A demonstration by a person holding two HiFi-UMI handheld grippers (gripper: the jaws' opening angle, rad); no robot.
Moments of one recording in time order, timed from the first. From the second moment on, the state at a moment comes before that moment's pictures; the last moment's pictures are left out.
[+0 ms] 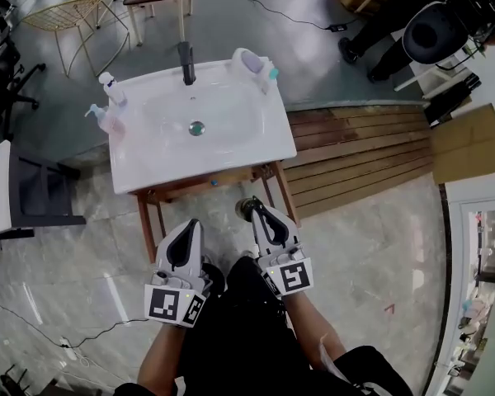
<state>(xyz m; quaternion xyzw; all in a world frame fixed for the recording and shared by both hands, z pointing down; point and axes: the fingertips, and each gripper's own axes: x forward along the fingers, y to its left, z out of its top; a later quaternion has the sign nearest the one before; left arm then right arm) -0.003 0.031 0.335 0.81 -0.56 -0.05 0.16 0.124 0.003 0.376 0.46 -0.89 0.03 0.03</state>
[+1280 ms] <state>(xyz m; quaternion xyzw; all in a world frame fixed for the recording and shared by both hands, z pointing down) 0.020 -0.037 0.643 0.82 -0.55 -0.05 0.15 0.143 -0.062 0.646 0.46 -0.89 0.01 0.03</state>
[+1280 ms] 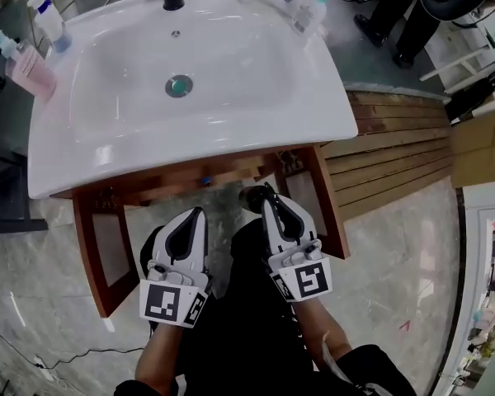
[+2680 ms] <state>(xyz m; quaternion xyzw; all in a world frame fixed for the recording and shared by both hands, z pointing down) 0.014 -0.017 0.719 0.83 -0.54 -0.07 0.11 0.144 -0.151 0.730 0.50 -0.86 -0.02 0.02</state>
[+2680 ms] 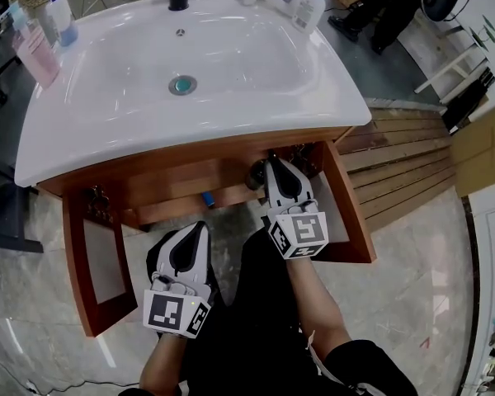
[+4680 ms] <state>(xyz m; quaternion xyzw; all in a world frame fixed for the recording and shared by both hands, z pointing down) -0.003 -0.005 0.736 0.81 -0.56 -0.09 0.13 0.139 -0.217 0.755 0.52 -0.85 -0.02 0.05</state>
